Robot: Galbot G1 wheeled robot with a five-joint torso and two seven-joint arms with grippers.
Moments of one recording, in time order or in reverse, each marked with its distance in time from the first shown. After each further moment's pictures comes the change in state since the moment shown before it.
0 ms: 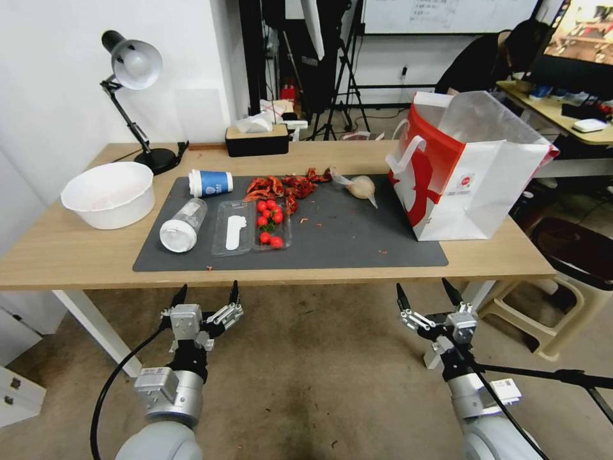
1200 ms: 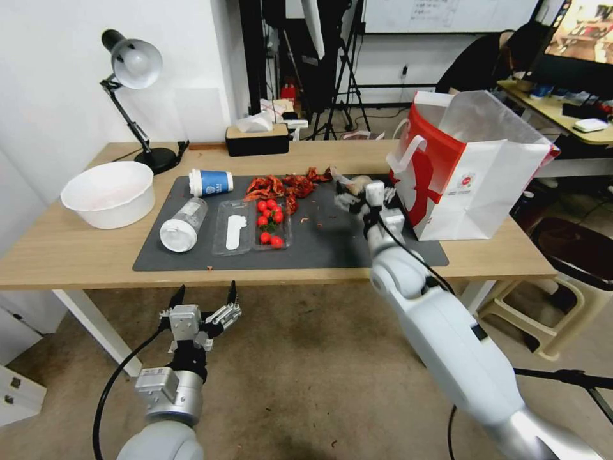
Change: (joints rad) left arm -0.002 -0.024 -0.003 0.016 0.018 -0.009 0.002; right arm 0.906 0.097 -0.401 -0.417 0.039 -0.521 0.385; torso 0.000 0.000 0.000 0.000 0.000
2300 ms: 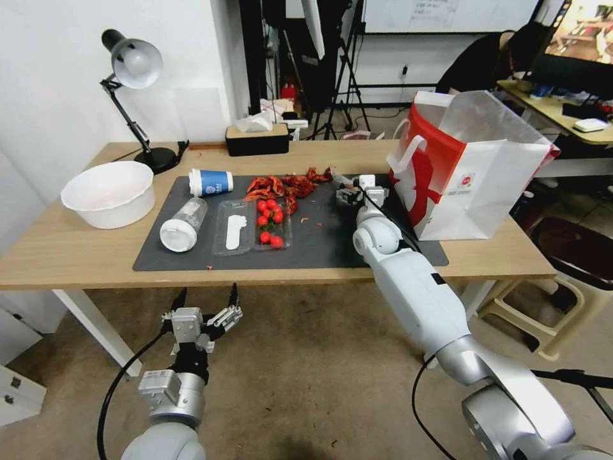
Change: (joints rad) left arm -0.003 0.006 0.006 0.020 0.000 -0.015 -0.001; right arm 0.175 0.091 -0.019 -0.351 0.075 -0.016 -0.033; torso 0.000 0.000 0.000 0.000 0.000
